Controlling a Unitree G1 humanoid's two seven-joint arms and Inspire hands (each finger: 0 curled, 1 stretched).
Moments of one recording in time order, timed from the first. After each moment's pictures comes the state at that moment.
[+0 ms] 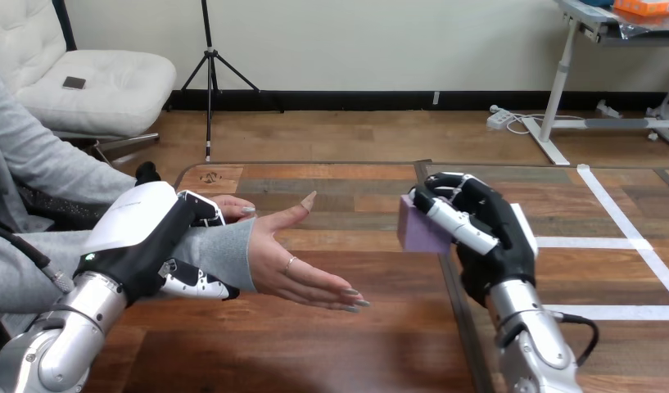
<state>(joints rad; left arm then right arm) -0.14 0.59 -0.10 0.24 0.52 -0.30 -0.07 -0.38 0.00 -0.20 0.71 0.27 -0.25 0.23</state>
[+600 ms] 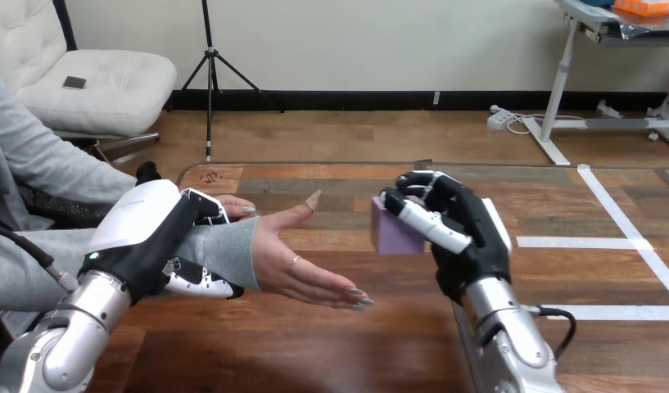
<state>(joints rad) -0.15 0.58 -0.10 0.24 0.52 -0.30 -0.07 -0.35 0.04 -0.14 0.64 0.23 -0.23 0.23</state>
